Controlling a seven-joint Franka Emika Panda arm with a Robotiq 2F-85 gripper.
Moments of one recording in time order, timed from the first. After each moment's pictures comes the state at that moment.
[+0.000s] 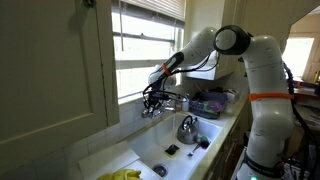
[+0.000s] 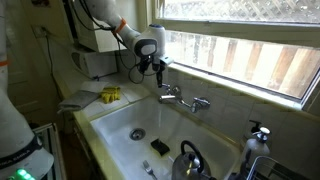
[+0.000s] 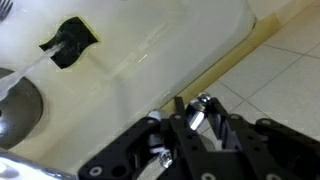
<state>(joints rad) 0.06 0.31 -0.03 -2.04 0.21 2.54 0.49</state>
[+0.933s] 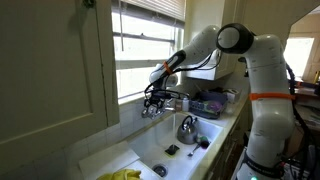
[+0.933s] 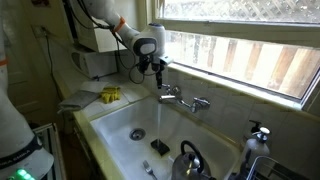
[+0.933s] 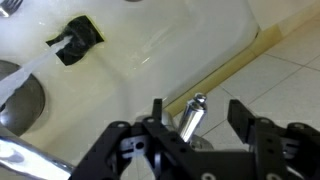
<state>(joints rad) 0.05 0.27 -0.03 -2.06 0.21 2.51 0.42</state>
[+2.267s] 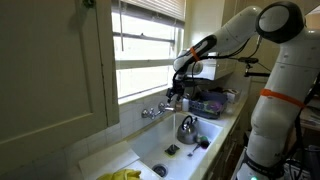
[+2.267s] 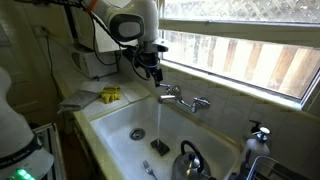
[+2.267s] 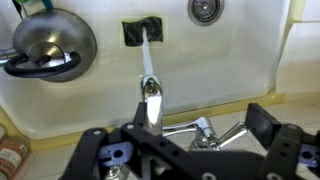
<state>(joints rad) -0.06 -0.15 -0.10 -2.38 0.13 2.40 -0.15</state>
